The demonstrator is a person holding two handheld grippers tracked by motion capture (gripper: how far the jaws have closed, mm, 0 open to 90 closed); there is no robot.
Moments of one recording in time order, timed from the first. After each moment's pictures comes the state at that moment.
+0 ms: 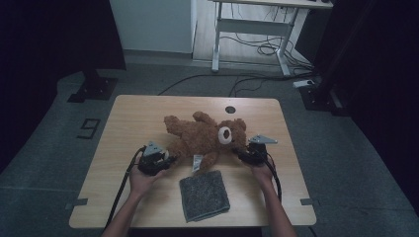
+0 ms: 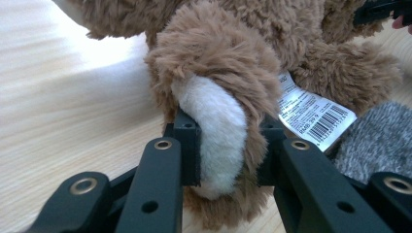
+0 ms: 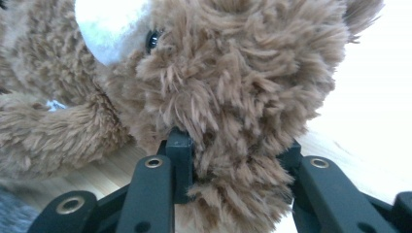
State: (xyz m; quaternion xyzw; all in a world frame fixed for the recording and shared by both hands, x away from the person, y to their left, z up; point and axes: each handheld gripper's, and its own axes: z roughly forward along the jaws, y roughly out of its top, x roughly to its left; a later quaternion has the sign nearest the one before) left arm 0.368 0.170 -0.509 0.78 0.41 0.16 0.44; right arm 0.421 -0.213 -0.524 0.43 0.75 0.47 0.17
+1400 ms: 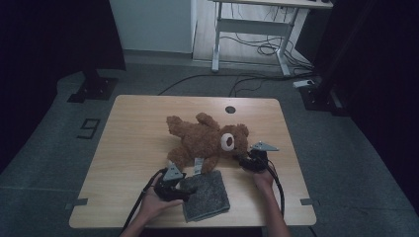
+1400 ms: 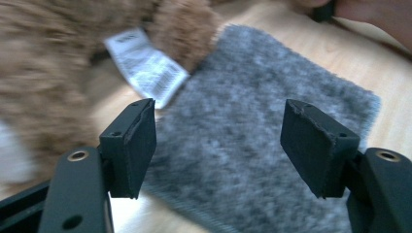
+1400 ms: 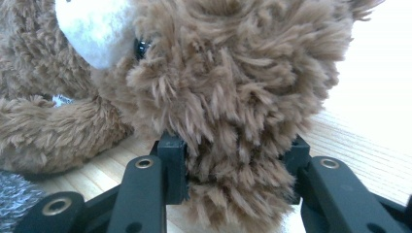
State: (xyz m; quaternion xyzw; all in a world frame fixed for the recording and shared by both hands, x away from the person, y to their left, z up) left arm 0.300 0.109 -0.516 0.84 0.33 0.09 0.42; right arm 0.411 -0.221 -0.550 0.44 0.74 0.49 0.16
